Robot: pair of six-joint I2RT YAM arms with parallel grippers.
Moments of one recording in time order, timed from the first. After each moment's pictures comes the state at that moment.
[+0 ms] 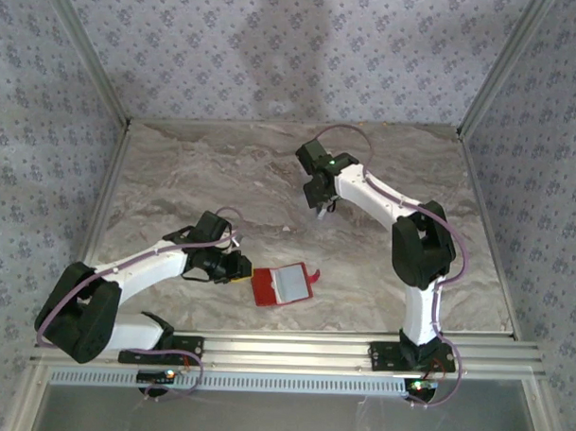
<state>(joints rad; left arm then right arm) -0.54 1.30 0.59 -0.45 0.49 -0.69 0.60 1.95 1.63 -0.90 0.44 0.21</state>
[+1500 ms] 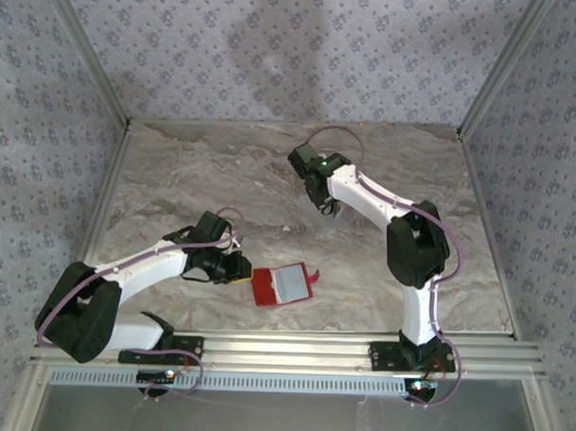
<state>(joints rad) -0.54 1.30 0.59 -0.45 0.51 -0.67 0.63 1.98 1.67 -0.97 0.53 0.17</state>
